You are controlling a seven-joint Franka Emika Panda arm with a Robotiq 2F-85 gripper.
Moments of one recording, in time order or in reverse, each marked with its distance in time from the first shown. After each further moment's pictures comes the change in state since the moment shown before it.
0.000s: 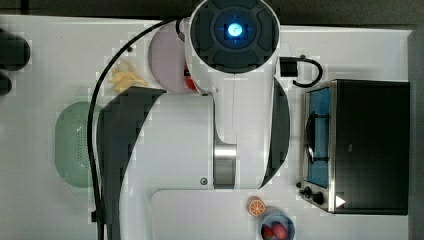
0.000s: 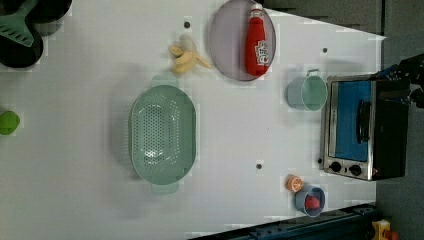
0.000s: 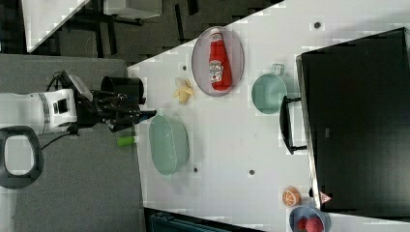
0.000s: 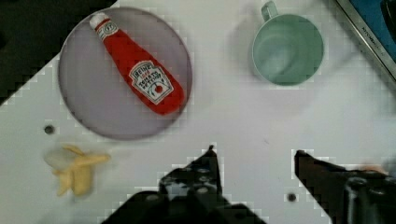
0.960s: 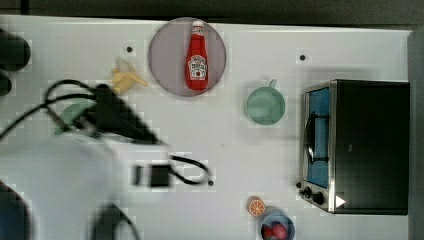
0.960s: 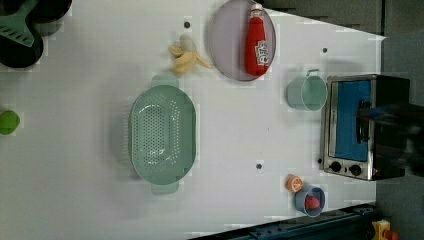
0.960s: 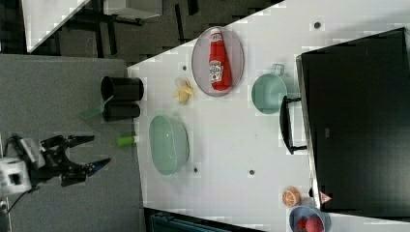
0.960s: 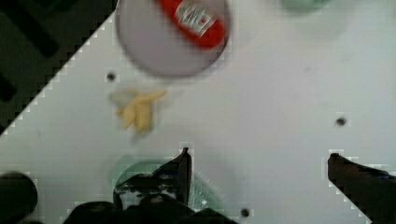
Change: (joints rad) arm 0.012 -0.294 0.297 -0.213 0.060 0.063 0.366
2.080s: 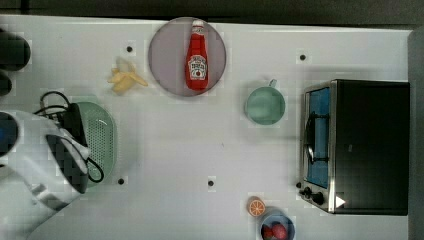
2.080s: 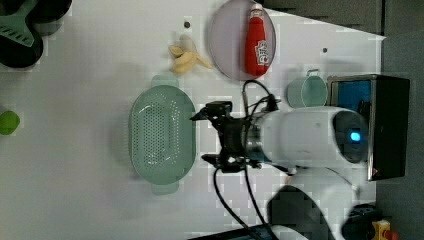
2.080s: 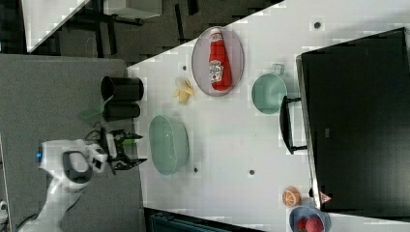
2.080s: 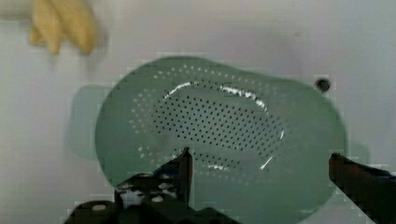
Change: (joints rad) arm 0.016 0.554 0.316 -0.078 -0.074 0.447 0.870
